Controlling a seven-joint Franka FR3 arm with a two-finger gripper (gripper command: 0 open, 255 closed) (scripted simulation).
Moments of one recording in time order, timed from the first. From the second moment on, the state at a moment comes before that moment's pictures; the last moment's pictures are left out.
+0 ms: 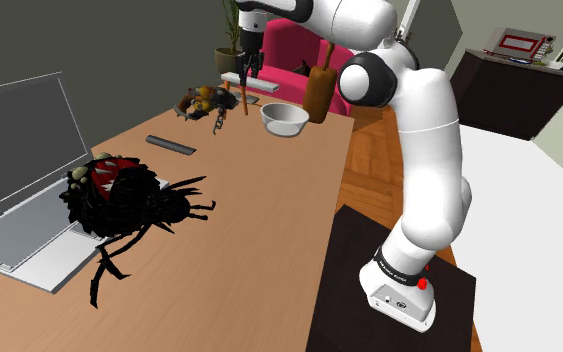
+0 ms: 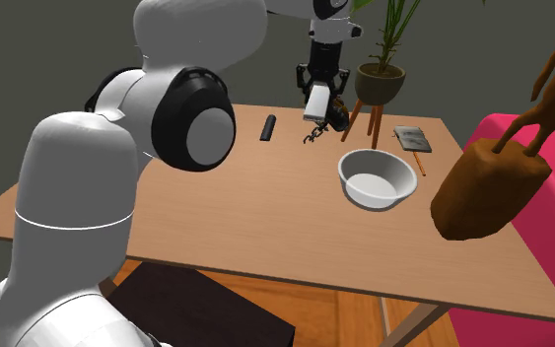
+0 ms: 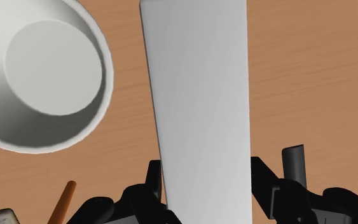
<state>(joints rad) -0.07 0.57 -0.14 -0.93 0.09 1.49 -0.33</state>
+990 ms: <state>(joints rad) 0.04 0.29 -0.13 -1.26 0.06 1.54 -0.24</state>
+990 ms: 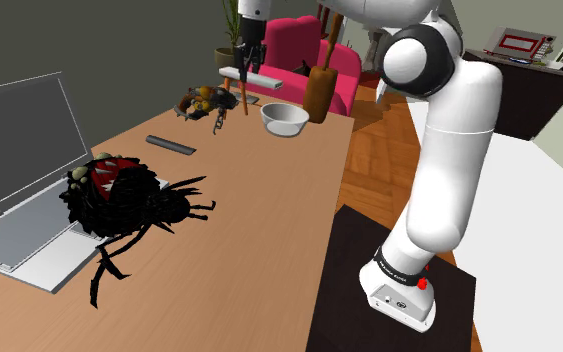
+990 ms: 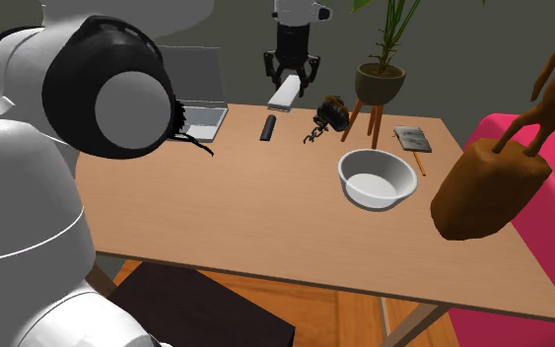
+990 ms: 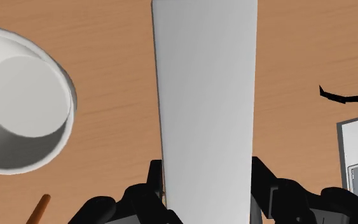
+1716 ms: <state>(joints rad) 0.18 -0.05 -0.04 -1.71 0.02 1.65 -0.02</state>
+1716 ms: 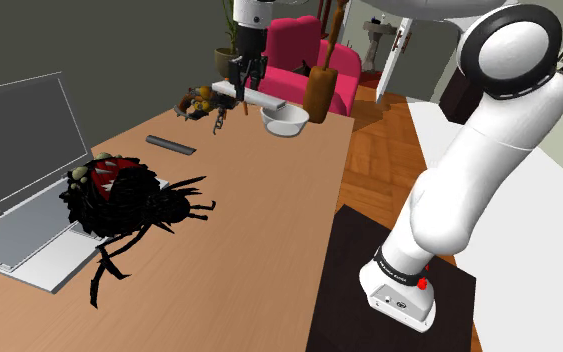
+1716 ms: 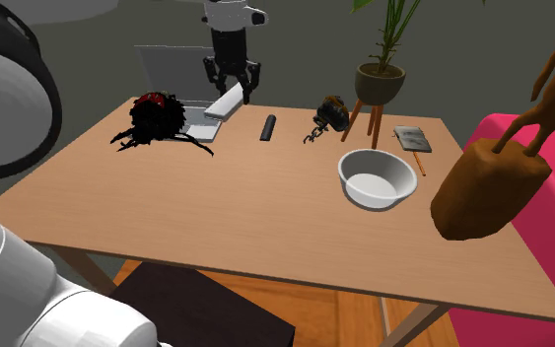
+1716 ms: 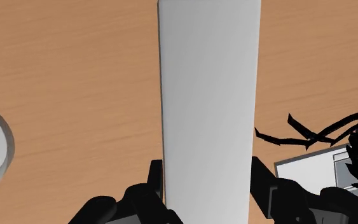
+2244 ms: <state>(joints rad) 0.25 -0.22 0.05 -1.89 0.03 1.67 0.15</state>
